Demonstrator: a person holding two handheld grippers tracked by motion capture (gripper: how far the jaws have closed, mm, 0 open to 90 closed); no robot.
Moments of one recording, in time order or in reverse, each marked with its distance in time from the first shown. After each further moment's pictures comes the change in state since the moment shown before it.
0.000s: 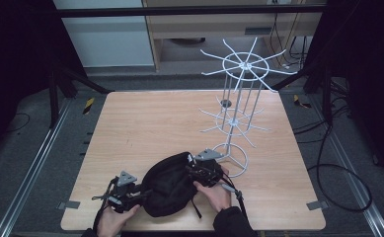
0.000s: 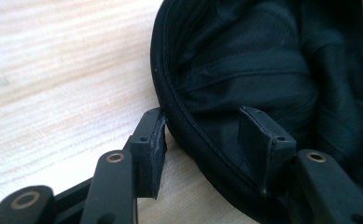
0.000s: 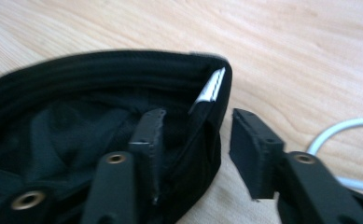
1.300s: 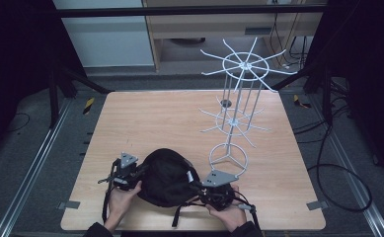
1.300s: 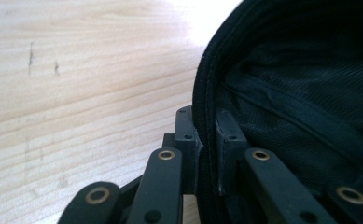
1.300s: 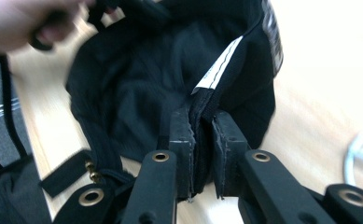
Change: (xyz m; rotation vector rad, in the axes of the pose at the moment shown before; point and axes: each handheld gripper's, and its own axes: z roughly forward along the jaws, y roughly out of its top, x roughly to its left) left arm 0.019 0.041 0.021 -0.182 0.117 -0.008; right arm 0.010 -0.041 -0.055 -0.083 0.227 -0.172
